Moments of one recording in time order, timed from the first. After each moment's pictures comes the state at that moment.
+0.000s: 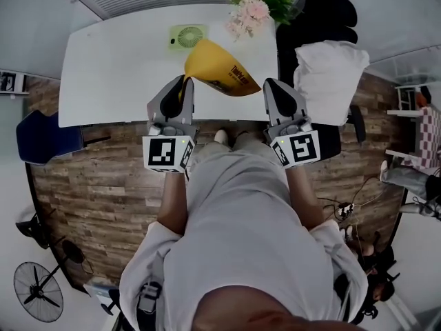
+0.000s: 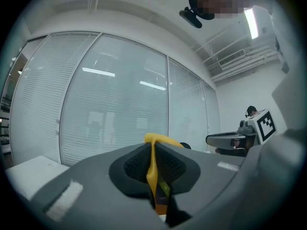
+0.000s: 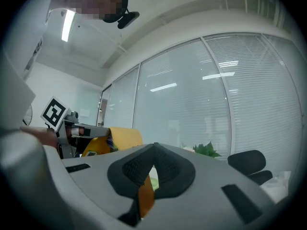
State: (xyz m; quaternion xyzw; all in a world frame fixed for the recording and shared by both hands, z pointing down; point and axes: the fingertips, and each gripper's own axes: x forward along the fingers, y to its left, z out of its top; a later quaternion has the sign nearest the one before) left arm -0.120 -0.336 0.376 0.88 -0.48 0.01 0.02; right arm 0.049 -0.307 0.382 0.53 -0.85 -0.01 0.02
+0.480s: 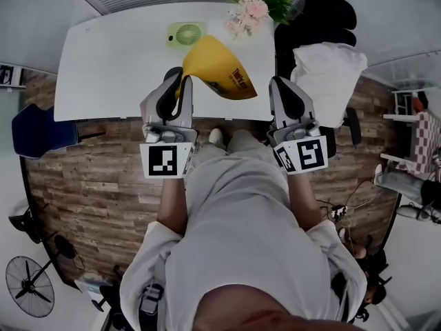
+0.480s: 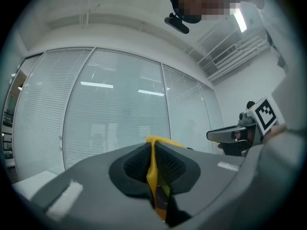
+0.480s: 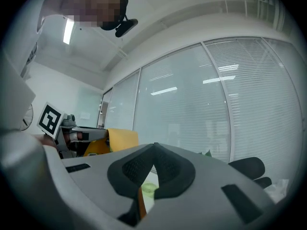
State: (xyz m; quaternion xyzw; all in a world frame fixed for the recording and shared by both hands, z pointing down) left arm -0.110 -0.321 0.336 0.87 -0.50 -0.01 -0.04; right arm 0.061 -0.299 0.343 0.53 -0.85 -0.03 0.00
